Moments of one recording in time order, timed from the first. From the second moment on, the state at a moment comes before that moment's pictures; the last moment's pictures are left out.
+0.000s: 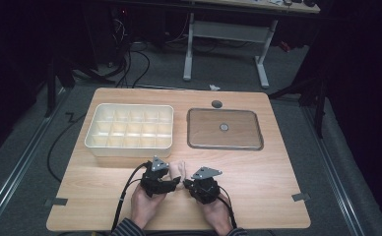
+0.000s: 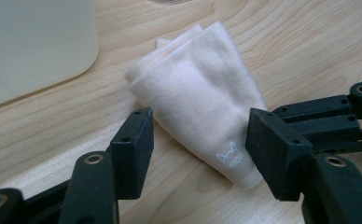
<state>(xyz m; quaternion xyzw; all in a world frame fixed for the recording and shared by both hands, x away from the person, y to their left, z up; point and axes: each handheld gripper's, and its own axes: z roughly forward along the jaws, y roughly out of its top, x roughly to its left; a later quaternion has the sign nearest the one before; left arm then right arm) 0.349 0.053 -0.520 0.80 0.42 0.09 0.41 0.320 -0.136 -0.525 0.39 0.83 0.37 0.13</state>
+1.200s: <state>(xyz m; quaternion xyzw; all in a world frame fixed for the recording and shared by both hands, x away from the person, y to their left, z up) 0.372 0.062 -0.512 0.80 0.43 0.08 0.41 0.321 -0.151 -0.517 0.41 0.80 0.40 0.17</state>
